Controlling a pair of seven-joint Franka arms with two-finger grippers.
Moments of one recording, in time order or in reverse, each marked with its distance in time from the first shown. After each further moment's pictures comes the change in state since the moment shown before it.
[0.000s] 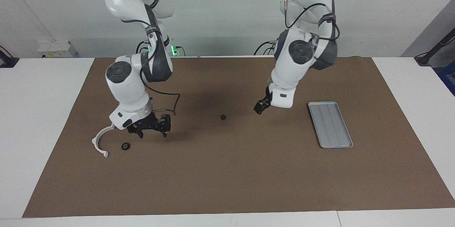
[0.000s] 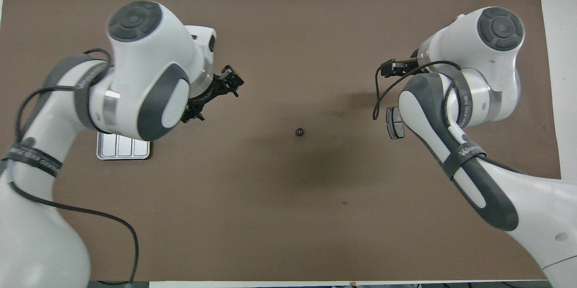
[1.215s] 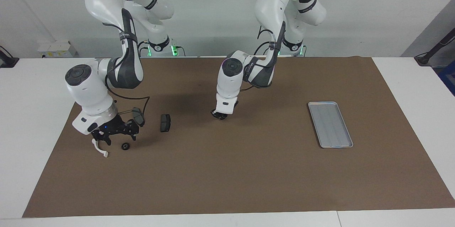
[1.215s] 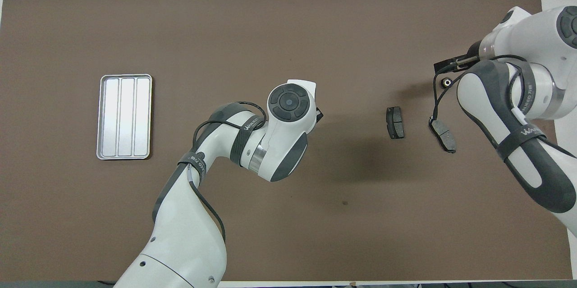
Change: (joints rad) left arm -0.271 0.269 -0.090 -0.037 -0.006 0.433 -0.328; right arm -0.223 0.012 -0.005 -0.013 0.000 0.061 -0.454
